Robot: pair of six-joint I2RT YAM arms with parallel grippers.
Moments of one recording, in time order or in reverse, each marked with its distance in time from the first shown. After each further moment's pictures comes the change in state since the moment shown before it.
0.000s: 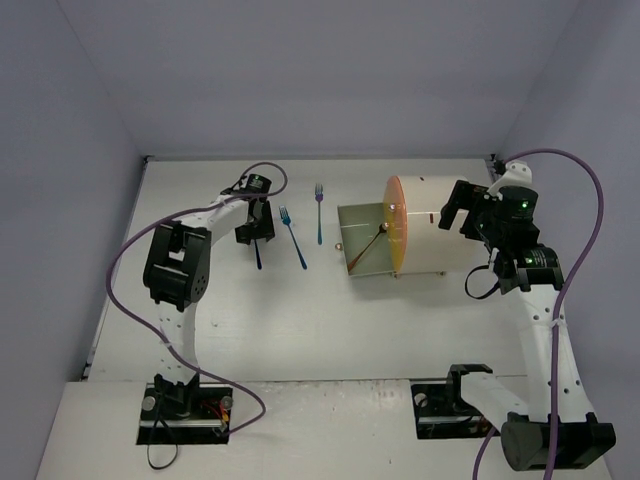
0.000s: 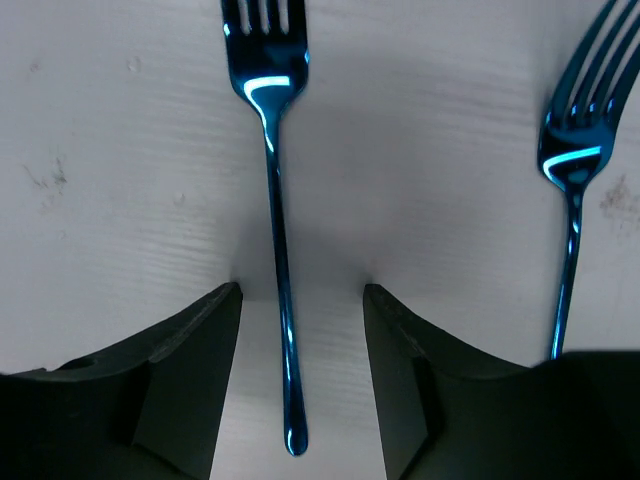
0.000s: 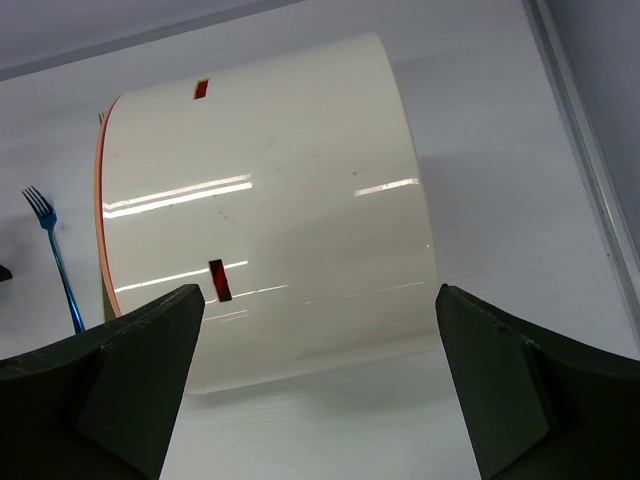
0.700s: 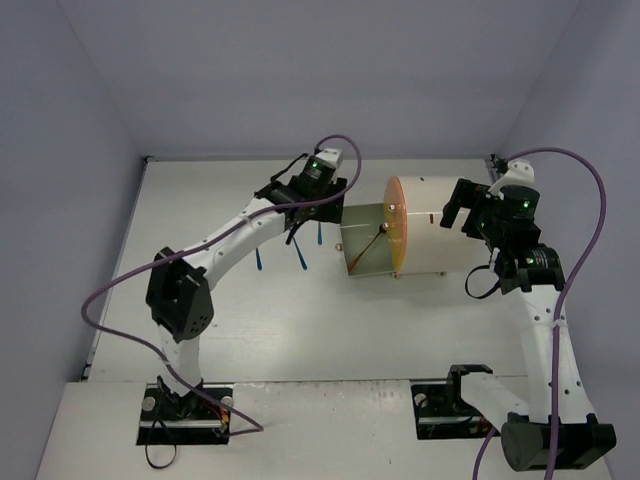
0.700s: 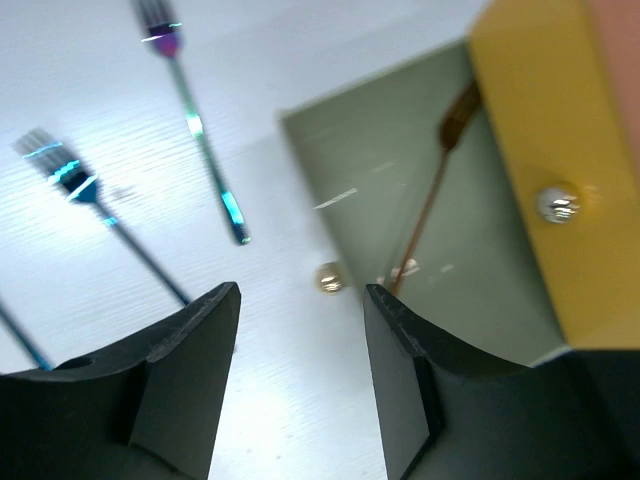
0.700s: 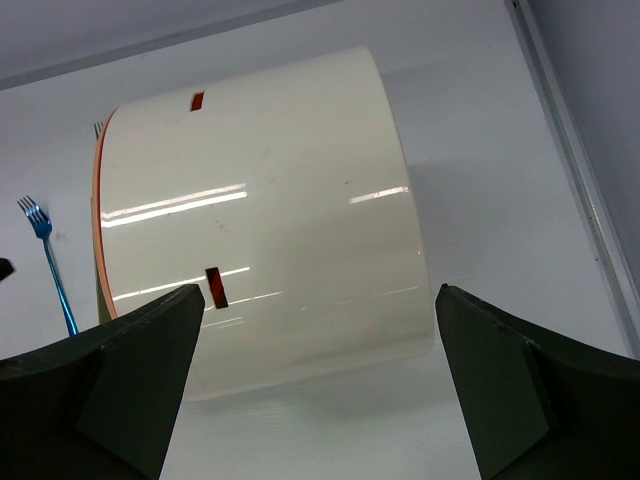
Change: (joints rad) left arm -0.367 -0.176 0.229 0.017 0.058 0.104; right arm 0.000 0.001 0.011 0.003 0.018 -0.005
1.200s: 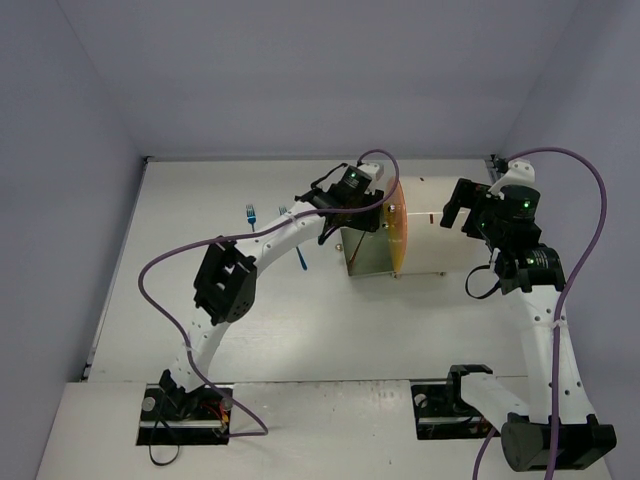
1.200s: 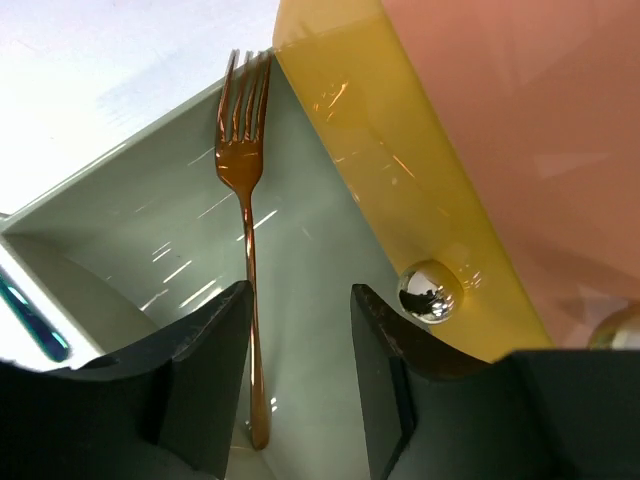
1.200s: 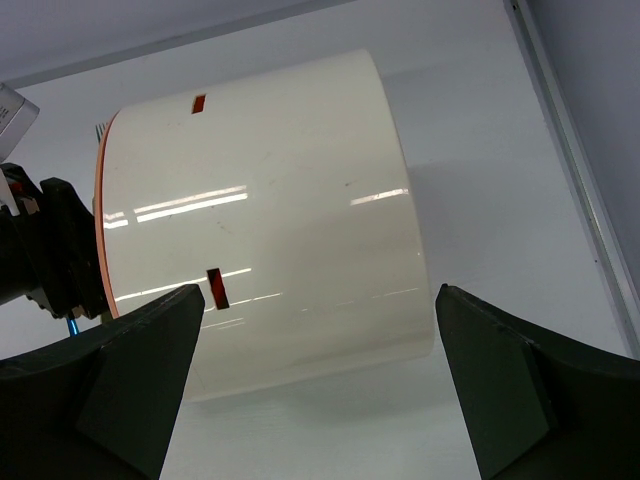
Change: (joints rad) left arm -0.079 0.313 0.245 0.091 0.174 -0.027; right arm 0.000 0.000 0.004 0.000 0.000 0.000
